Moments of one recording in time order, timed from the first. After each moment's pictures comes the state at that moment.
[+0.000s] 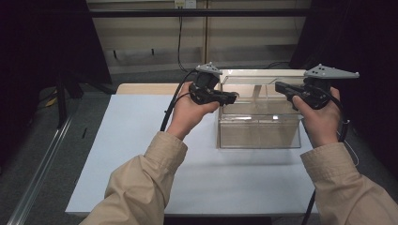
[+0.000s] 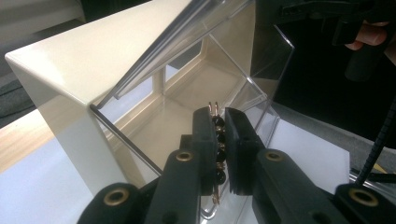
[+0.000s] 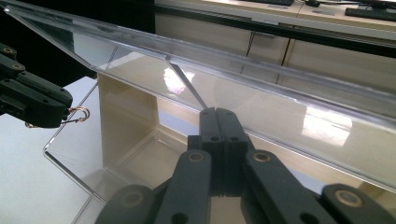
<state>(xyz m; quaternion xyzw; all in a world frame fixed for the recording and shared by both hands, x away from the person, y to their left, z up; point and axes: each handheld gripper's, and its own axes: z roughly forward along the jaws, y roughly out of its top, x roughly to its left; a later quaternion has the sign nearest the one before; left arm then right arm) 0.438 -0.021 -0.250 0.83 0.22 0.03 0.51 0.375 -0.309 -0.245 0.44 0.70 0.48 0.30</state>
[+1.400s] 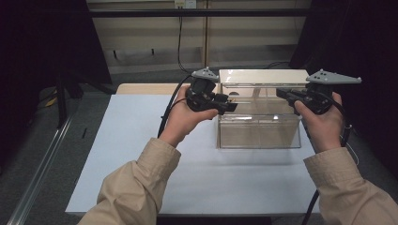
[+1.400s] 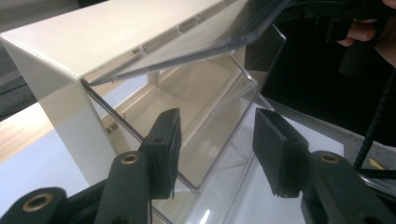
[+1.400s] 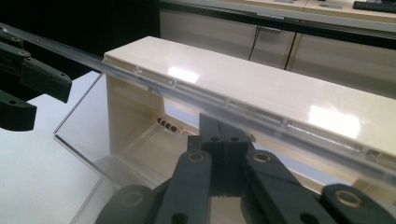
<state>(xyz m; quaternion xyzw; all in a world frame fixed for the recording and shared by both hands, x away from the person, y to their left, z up) 0.425 -0.010 -0.255 0.83 0.21 0.03 0.51 0.366 -0.314 -0.252 0.44 0.70 0.48 0.29</state>
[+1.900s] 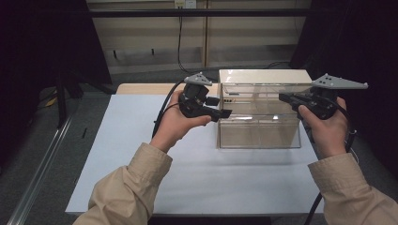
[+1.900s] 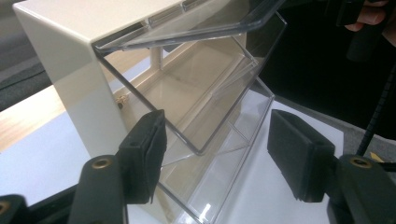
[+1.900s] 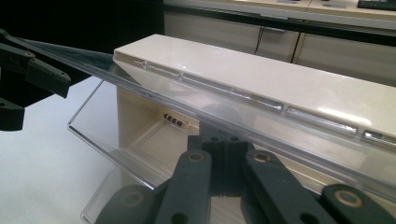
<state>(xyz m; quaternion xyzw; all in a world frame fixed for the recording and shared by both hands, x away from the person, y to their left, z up) 0.417 0.006 -0.261 0.84 0.22 0.03 0.50 0.354 -0.319 -0.254 0.43 0.70 0.49 0.28</state>
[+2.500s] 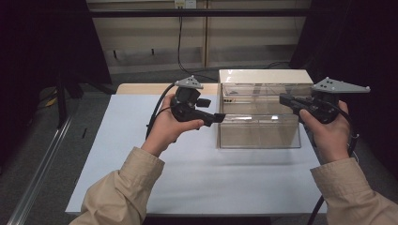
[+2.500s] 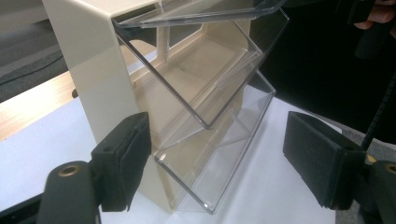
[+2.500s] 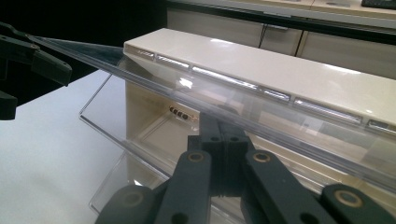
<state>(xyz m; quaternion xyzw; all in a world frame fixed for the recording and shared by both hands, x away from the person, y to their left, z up) 0.415 0.023 -0.268 0.83 0.23 0.03 0.51 0.343 -0.318 -0.255 0.43 0.71 0.49 0.28</state>
